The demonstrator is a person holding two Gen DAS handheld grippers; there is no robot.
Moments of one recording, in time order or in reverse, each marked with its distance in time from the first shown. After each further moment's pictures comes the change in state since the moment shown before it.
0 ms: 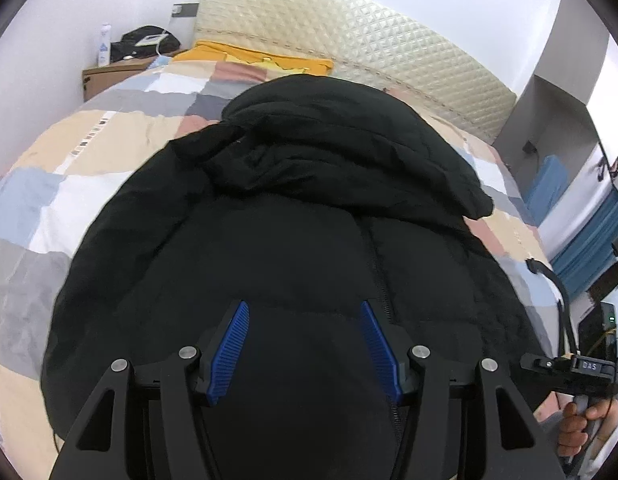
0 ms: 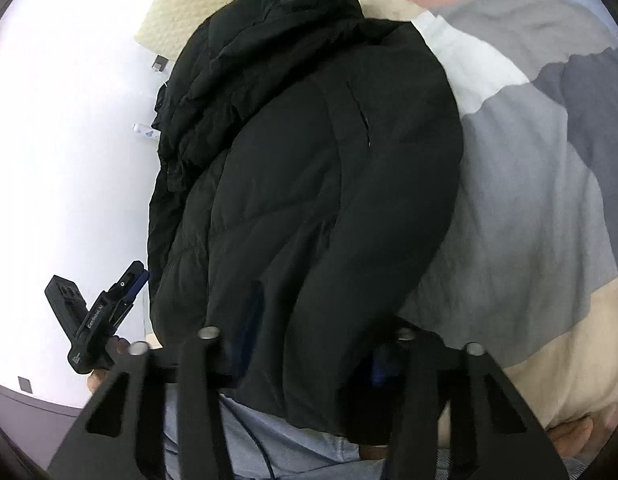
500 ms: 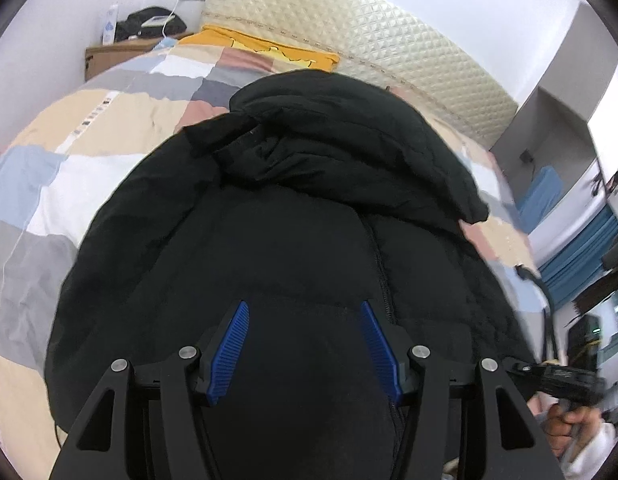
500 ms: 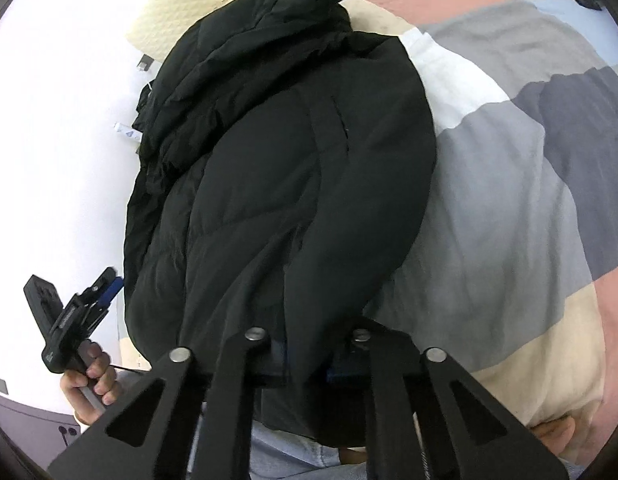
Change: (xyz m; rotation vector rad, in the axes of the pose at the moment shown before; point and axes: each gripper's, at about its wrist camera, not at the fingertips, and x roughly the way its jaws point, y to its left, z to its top) left arm -0.012 0.026 0.005 -0.078 0.040 -0.079; right arm -0.001 0.003 0.001 -0.020 -0.028 -0.109
